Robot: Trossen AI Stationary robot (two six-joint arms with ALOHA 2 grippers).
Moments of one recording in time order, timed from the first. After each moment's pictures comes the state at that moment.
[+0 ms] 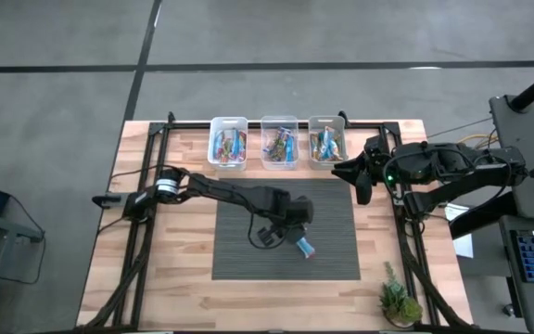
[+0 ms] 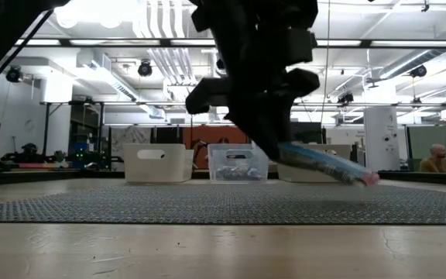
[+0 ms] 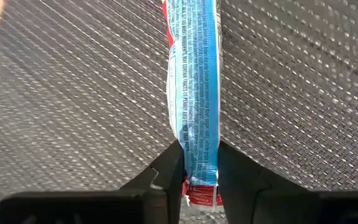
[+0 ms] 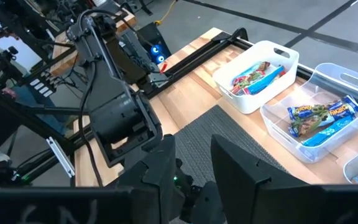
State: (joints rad) left arm -0.09 2.19 1.85 -0.79 0.03 0.88; right arm 0.18 0.97 1.22 -0.68 0.37 0.67
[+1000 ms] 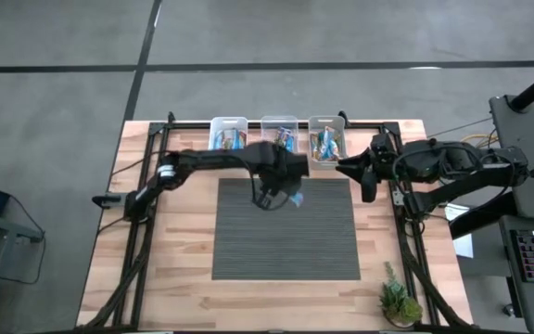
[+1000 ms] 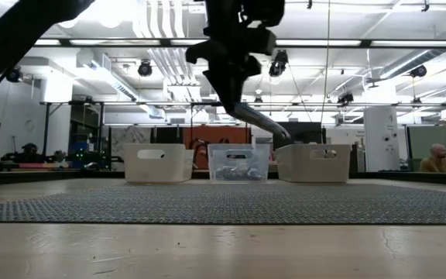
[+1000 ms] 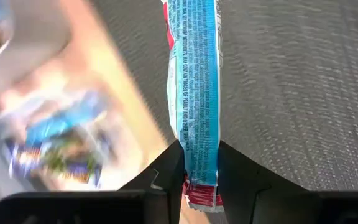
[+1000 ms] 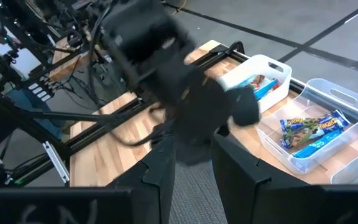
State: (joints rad) left arm 0.10 2.19 2.21 -1.37 -0.13 0.61; right arm 0.18 0.94 1.22 -0.68 0.39 0.62
